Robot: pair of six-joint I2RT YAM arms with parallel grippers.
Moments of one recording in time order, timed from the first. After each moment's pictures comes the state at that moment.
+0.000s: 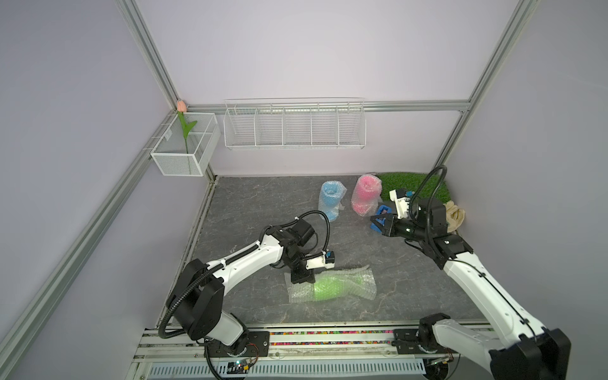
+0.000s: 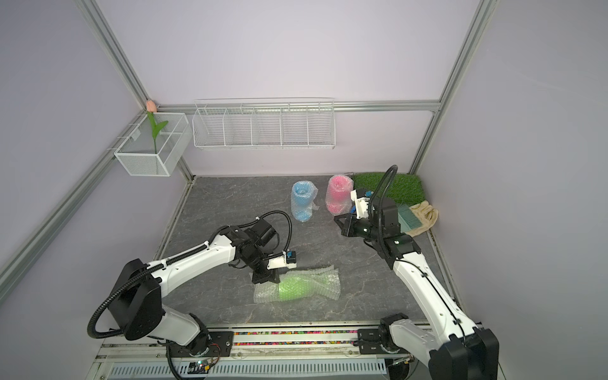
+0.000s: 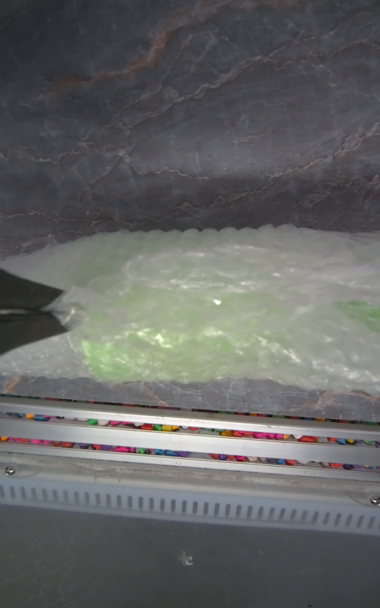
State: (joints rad) left arm -0.77 1.52 1.06 -0.93 0.47 0.72; right arm 0.31 1.04 0.92 -0.36 -0.54 0.43
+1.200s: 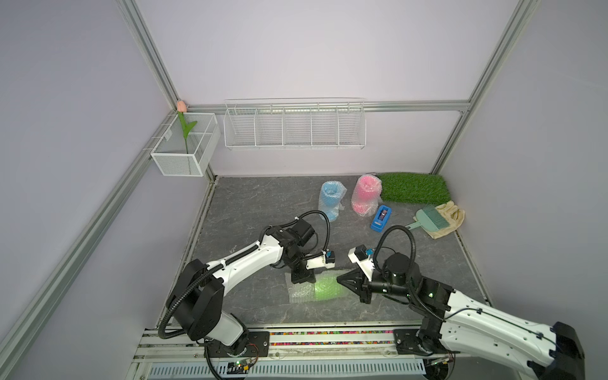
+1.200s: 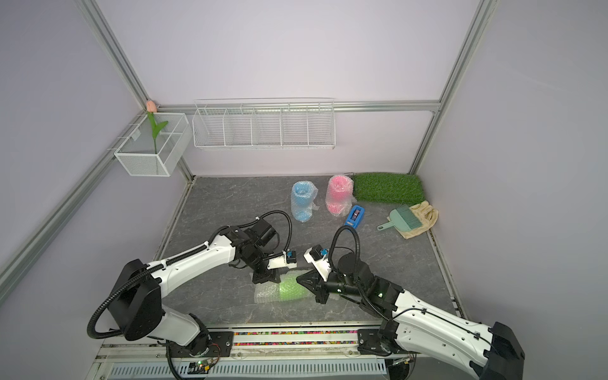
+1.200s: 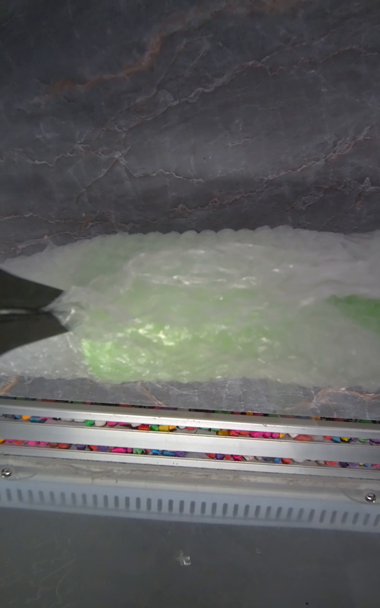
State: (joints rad) left arm -0.77 1.51 1.05 -0.92 0.47 0.72; right arm 0.97 0.84 0.49 0.01 -0.34 0.32
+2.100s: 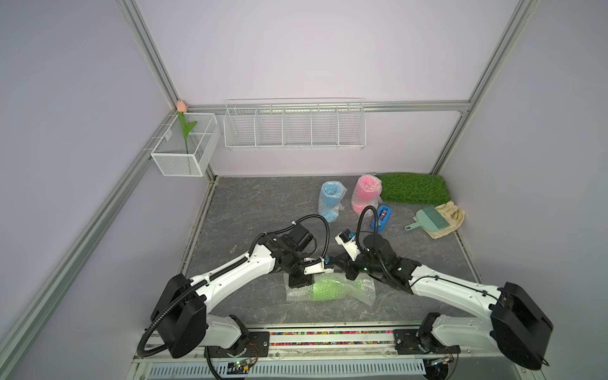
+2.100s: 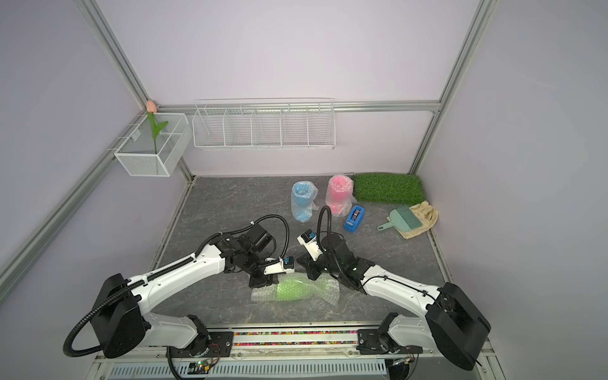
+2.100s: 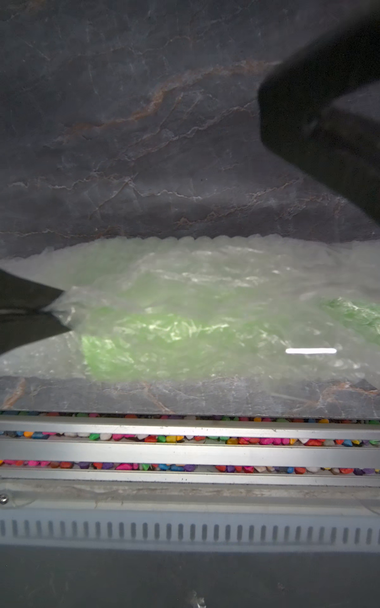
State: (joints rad) left arm -0.82 1.38 0.98 -0.87 0.38 0.72; right arm 0.80 1.26 0.60 0.04 -0.32 0.20
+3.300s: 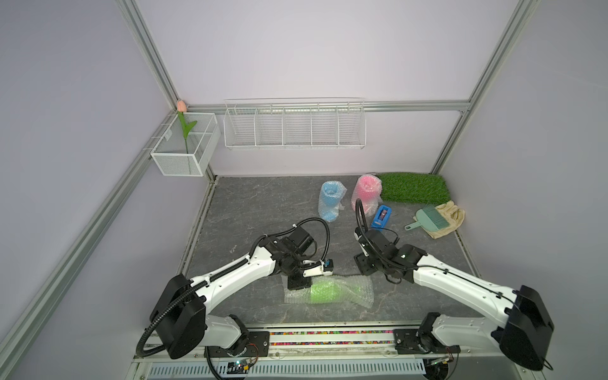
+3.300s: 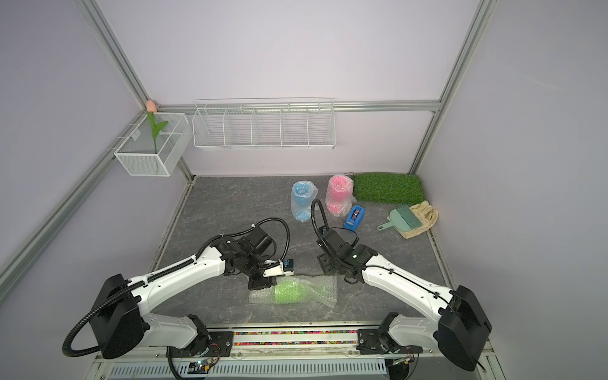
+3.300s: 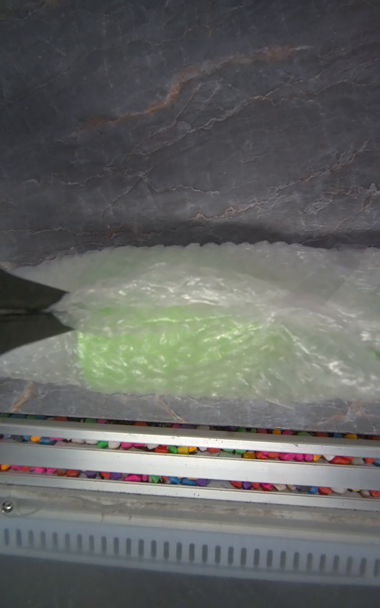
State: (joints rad) left arm -0.83 1.37 0.96 -0.87 0.34 0.71; right arm 0.81 1.21 0.86 -0.67 0.23 0.23
